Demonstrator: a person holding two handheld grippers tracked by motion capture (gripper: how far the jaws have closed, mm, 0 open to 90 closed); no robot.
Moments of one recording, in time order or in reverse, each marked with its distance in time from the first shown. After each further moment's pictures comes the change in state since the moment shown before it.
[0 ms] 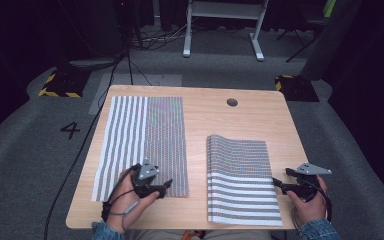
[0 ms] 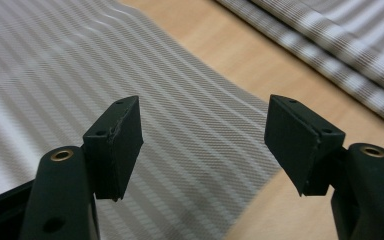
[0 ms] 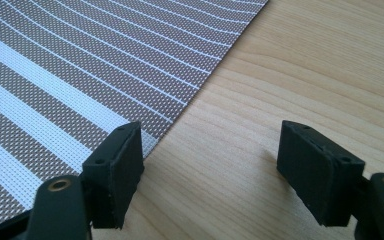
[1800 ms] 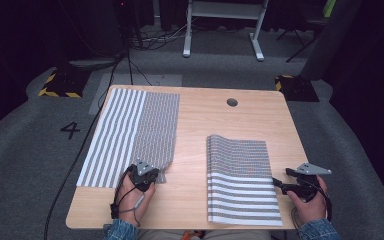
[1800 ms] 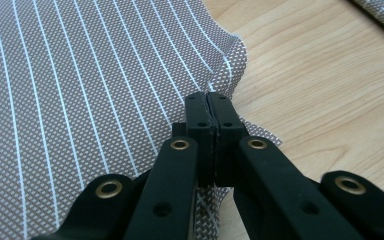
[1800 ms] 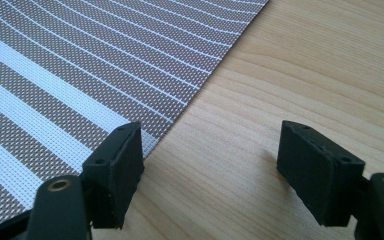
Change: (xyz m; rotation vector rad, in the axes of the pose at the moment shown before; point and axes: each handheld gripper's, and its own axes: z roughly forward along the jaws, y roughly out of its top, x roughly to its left) left arm 0.032 -0.027 0.024 -0.015 0.193 -0.206; right arm 0.000 0.000 0.000 0.000 0.002 0.001
